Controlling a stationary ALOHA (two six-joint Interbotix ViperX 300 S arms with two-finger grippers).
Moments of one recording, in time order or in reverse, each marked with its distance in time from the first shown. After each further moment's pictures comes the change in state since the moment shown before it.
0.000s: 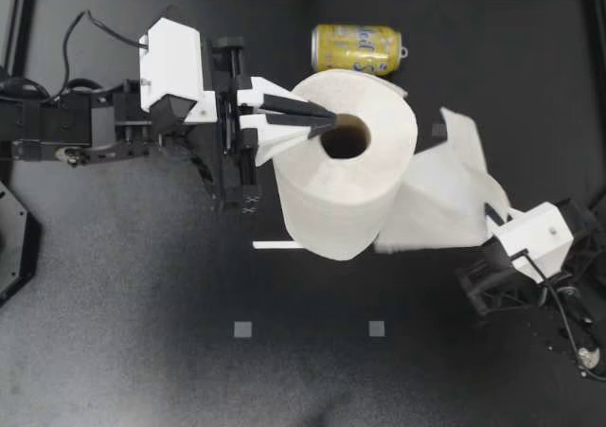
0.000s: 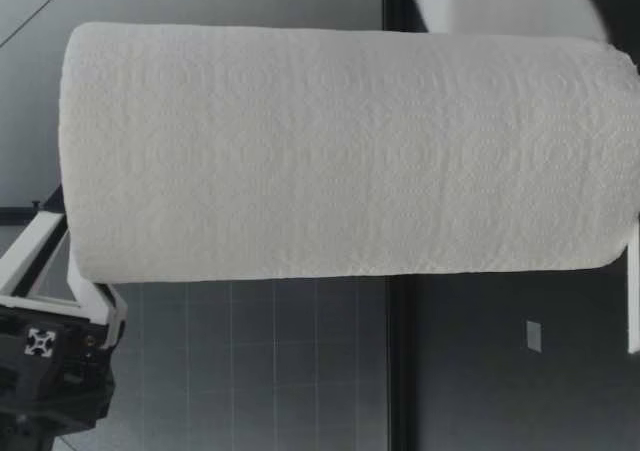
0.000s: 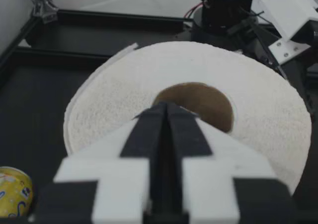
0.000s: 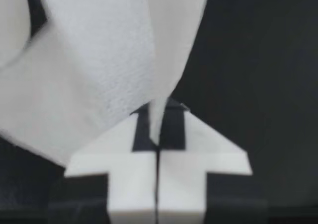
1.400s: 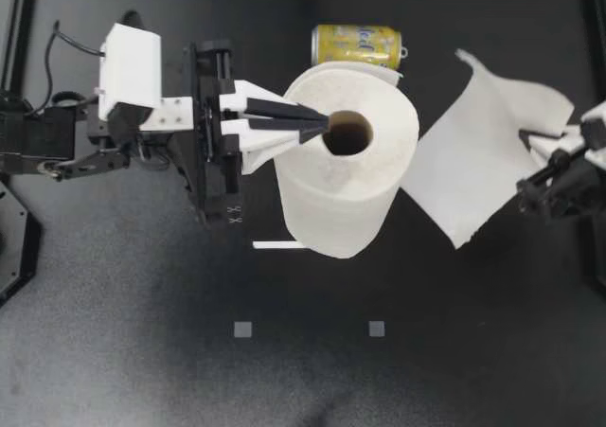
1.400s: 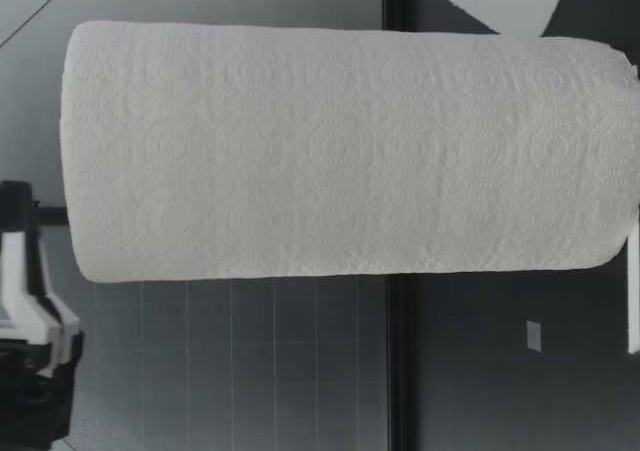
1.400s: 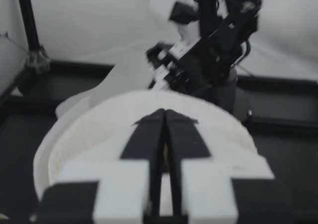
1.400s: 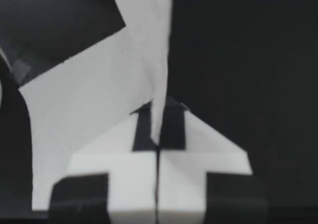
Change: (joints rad) left arm -0.040 -0.061 0.032 -0.020 -0.204 0.003; right arm -0.382 -0.594 0.360 -0.262 -0.350 -0.129
